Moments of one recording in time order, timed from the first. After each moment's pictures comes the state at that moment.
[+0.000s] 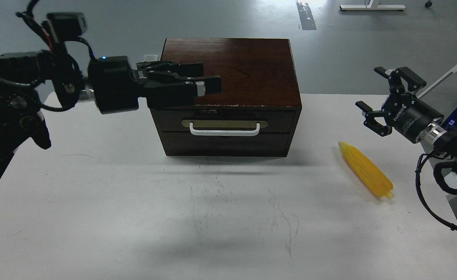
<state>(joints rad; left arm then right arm) -0.93 0.69 -0.71 -1.60 1.63 -0.49 -0.49 0.84 -0.72 0.13 0.87 0.04 0.49 0.49</state>
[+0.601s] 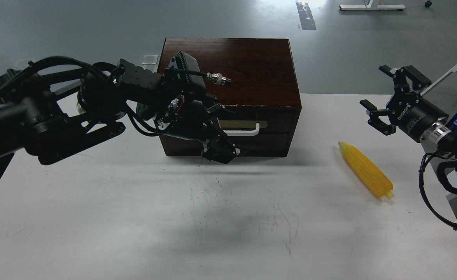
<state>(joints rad) -1.24 0.45 -0.24 -1.35 2.03 -0.49 -0.49 0.84 -0.73 0.15 0.87 0.04 0.49 0.49</state>
